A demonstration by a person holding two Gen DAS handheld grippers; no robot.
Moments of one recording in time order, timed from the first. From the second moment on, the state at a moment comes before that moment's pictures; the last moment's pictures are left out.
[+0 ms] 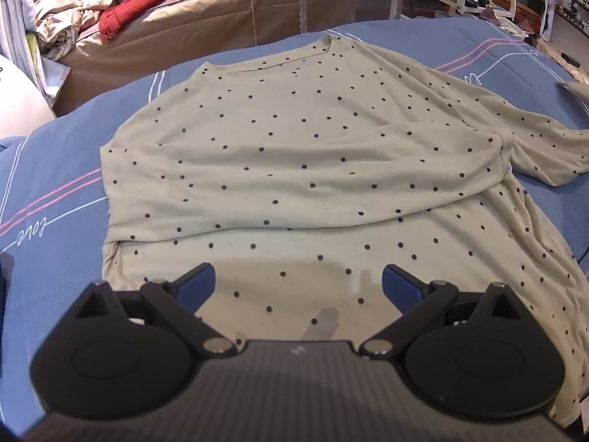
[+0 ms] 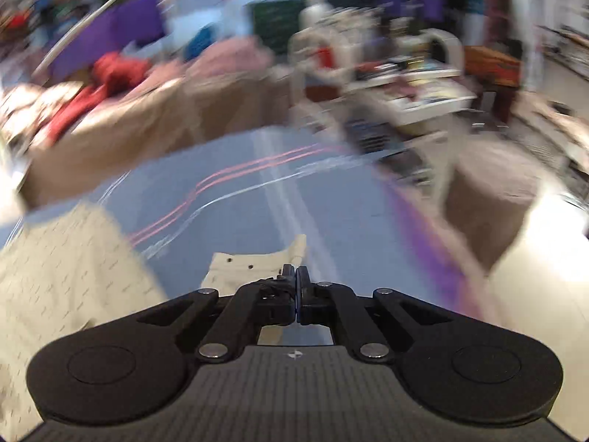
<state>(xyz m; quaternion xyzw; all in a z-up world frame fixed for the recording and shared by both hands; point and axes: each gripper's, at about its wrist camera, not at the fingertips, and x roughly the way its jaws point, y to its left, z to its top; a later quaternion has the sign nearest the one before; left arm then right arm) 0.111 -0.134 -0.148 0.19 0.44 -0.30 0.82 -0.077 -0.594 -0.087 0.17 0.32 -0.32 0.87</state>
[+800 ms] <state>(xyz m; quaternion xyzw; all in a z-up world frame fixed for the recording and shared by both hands) 0.094 -0.129 -0.150 0.19 0.47 -0.29 0.81 -0.141 -0.583 -0.127 0.04 0.37 -0.28 0.88</state>
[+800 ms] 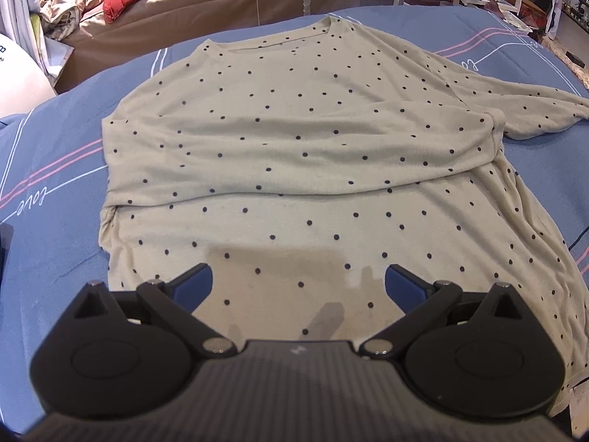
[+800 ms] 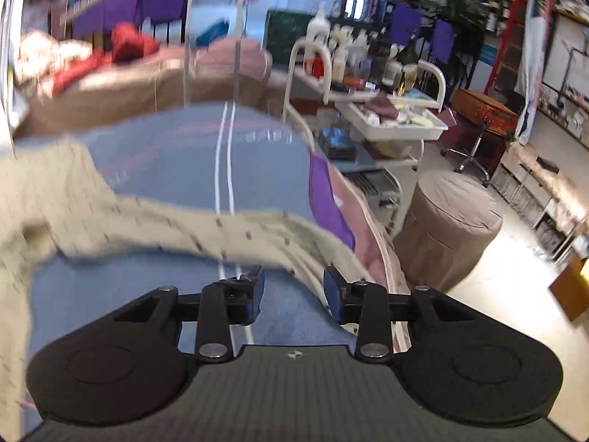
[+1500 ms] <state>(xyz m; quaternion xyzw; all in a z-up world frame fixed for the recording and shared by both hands) 0.084 -0.136 -0.150 0.17 0.49 -0.31 0.80 -0.197 -0.558 -0.069 0.63 0.23 0.03 0.75</state>
